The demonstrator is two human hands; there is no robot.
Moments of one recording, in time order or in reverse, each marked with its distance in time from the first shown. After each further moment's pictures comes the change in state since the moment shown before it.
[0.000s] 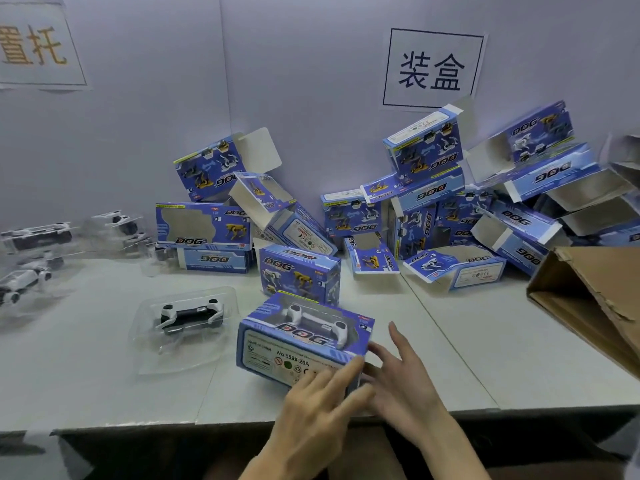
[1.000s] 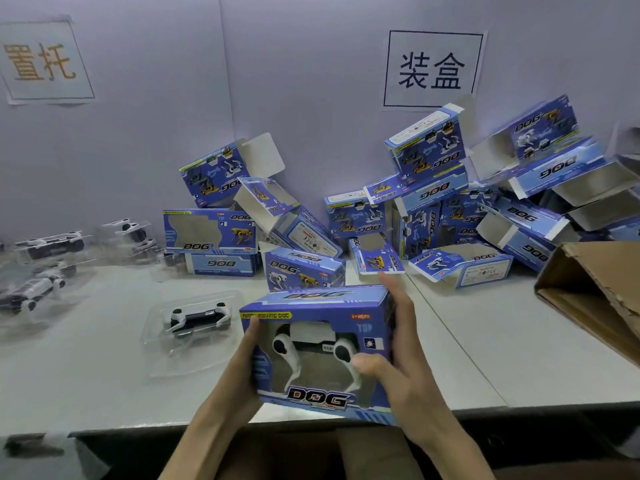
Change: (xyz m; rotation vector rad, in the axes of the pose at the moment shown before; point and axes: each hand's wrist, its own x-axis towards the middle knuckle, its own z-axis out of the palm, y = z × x) left_hand 0.016 -0.066 -0.059 -1.591 0.137 -1.532; right_hand -0.055 -0.008 0.053 -0.763 -0.162 -0.899
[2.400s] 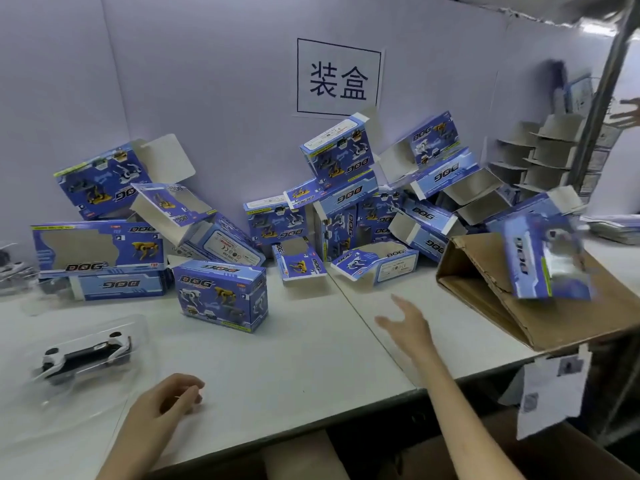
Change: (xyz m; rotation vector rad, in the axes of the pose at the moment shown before) left_hand 0.036 -0.036 -0.059 1.042 0.120 0.334; right_hand 0.030 0.094 -0.175 -0.606 0.499 0.670
